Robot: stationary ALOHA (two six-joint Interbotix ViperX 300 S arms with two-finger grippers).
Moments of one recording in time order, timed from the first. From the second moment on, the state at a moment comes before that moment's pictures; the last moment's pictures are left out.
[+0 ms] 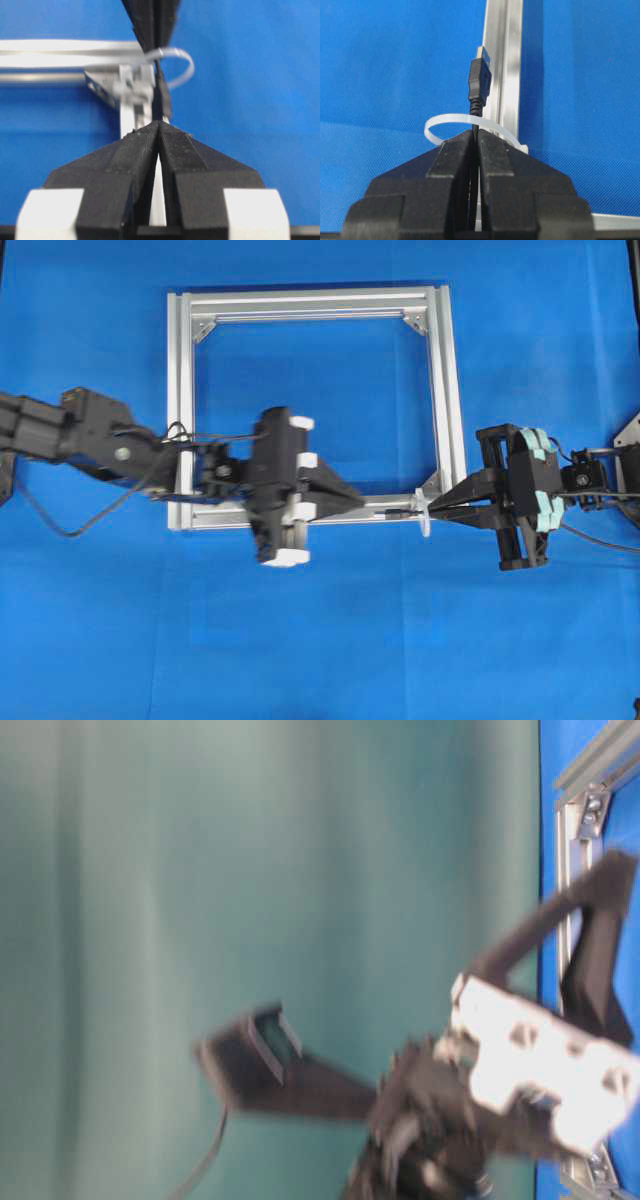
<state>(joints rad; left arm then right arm) -0.11 0.23 0.58 -0.09 -0.45 -0.03 0.21 -0.19 1.19 0.16 -0.52 0.04</state>
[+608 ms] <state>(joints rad) -0.10 0.30 0.43 -0.09 -0.32 -0.03 0.21 -0.19 1.19 0.16 -0.52 0.04</state>
